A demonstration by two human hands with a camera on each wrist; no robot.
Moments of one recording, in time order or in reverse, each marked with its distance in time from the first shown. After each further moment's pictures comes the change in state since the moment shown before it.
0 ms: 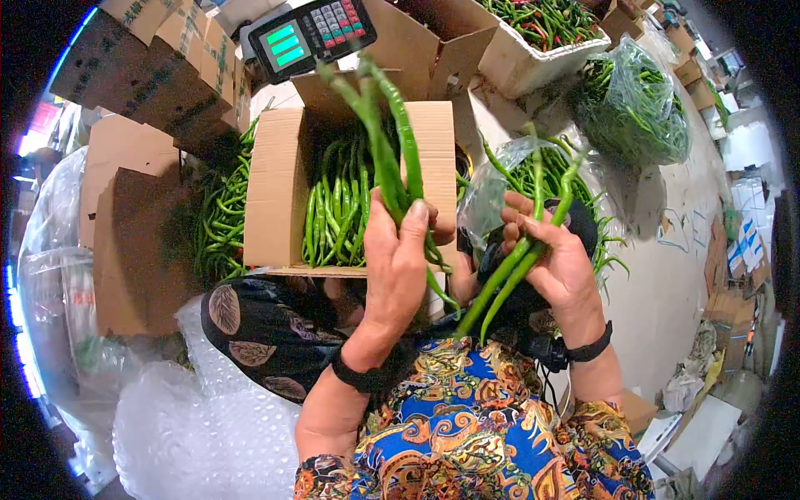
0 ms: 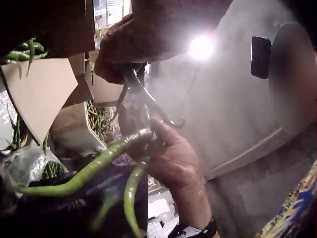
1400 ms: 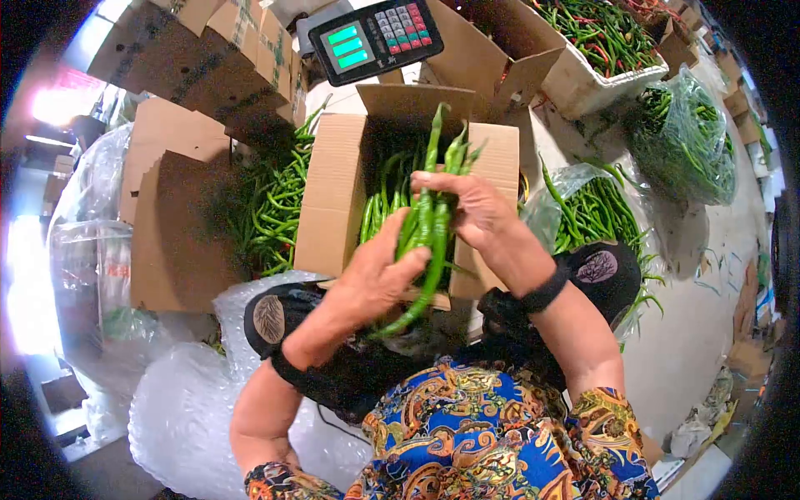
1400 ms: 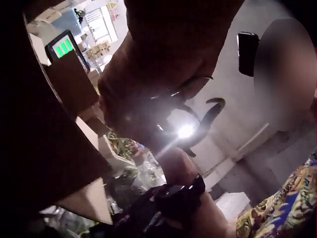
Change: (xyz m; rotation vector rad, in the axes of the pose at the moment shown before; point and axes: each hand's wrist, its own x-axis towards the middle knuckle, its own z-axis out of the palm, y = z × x) left_hand 0.029 0.021 -0.097 0.629 -0.346 -0.039; right_hand 0.159 0.071 0.091 -0.033 -0.202 0.208
